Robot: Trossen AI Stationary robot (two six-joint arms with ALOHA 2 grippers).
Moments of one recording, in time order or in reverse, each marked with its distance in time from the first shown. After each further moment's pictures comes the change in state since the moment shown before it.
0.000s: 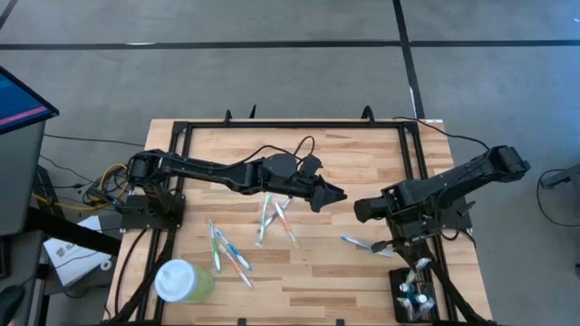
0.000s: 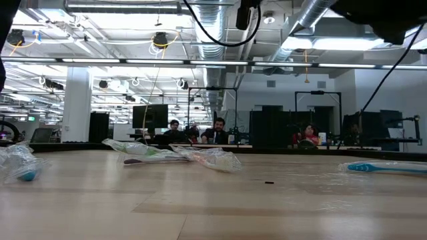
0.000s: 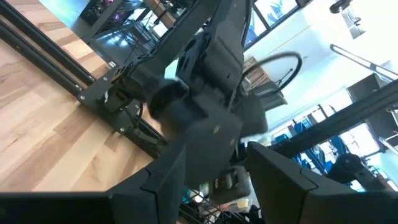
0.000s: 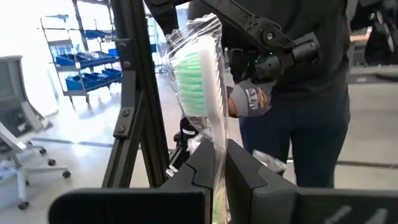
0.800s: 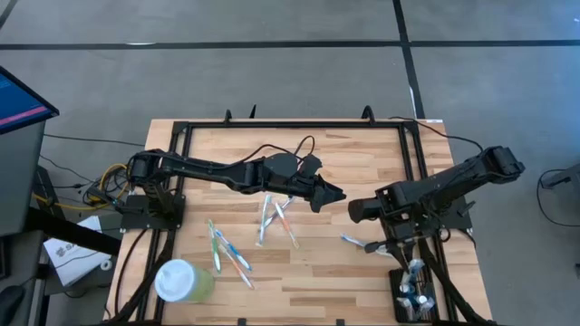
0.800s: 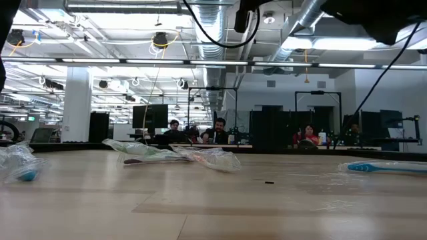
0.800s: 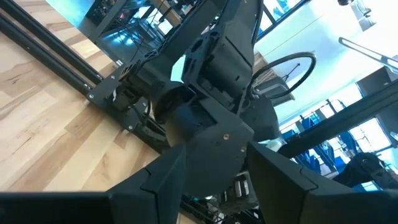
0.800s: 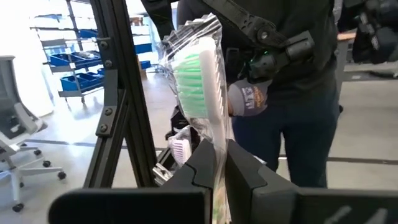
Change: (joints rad) left arm 0.000 0.000 -0.001 -0.026 0.000 0.028; right arm -0.019 0.062 0.037 0.032 0.007 0.006
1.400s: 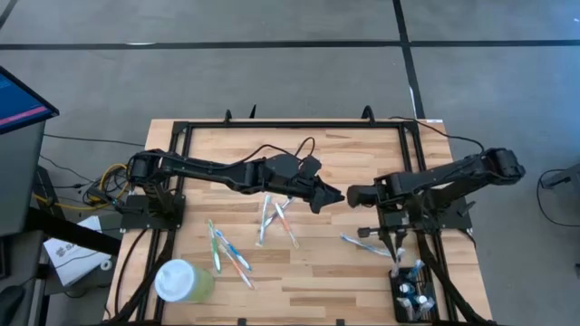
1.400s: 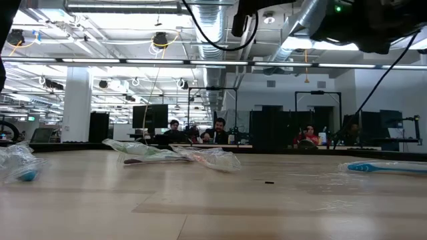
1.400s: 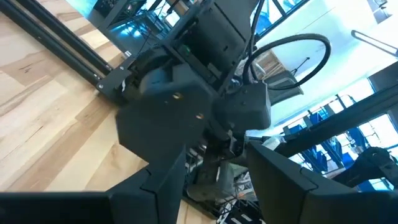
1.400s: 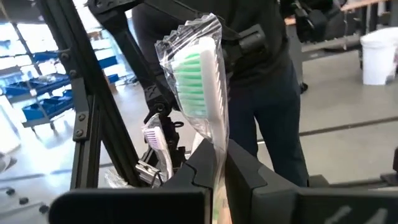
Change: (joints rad) left arm 0.000 0.000 -0.003 -0.044 0.000 0.000; right arm -0.154 -0.004 -0.025 -0.092 0.021 0.032
